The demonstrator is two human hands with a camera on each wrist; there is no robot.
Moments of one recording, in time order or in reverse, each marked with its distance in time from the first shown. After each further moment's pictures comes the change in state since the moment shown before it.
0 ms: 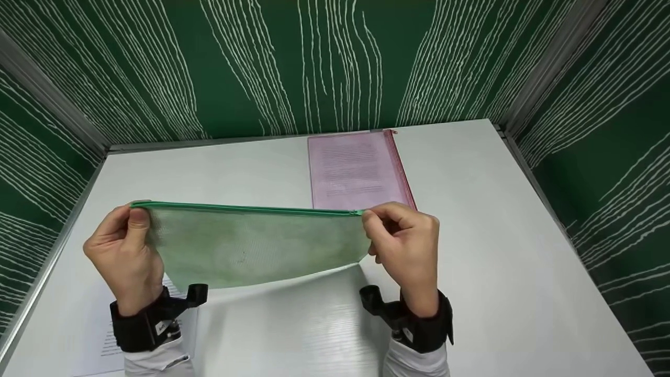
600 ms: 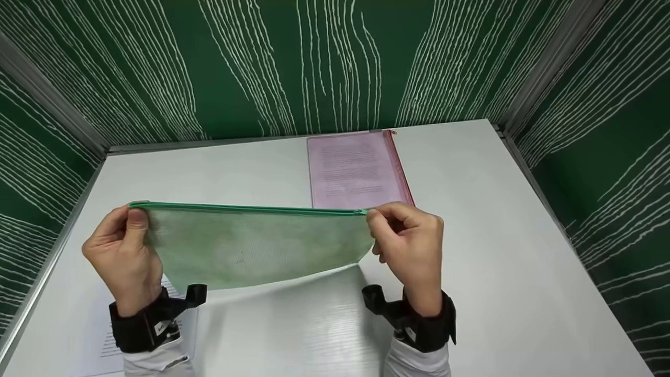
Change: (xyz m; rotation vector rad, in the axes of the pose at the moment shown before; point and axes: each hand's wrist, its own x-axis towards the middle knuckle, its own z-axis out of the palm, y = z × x) left_hand 0.000 -0.001 -0.001 -0.009 0.016 -0.003; right_hand 0.001 0.001 -0.006 0.006 0.029 0.025
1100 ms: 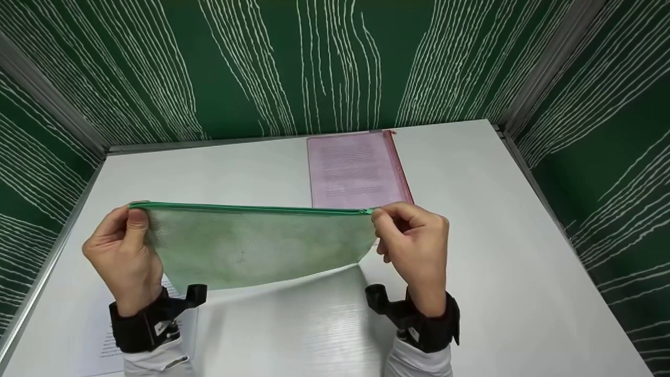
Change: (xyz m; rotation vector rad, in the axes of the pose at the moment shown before) left_hand 0.000 -0.001 0.000 -0.006 0.002 -0.003; right_hand 0.002 -0.002 -0.006 0.018 -0.005 0.017
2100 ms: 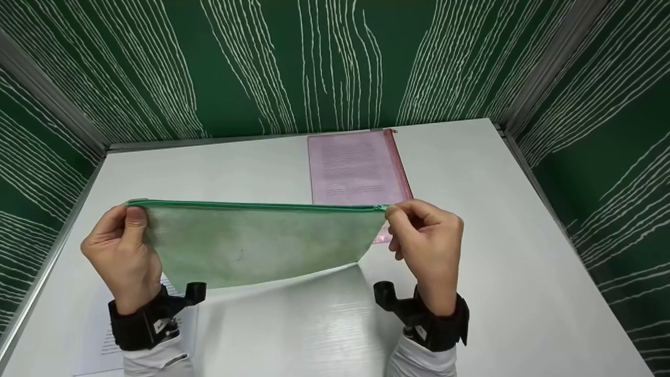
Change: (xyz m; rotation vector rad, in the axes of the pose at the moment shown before) left_hand 0.000 0.000 -0.002 -0.010 0.009 0.002; right_hand 0.004 0.001 -0.008 0.031 0.082 0.024
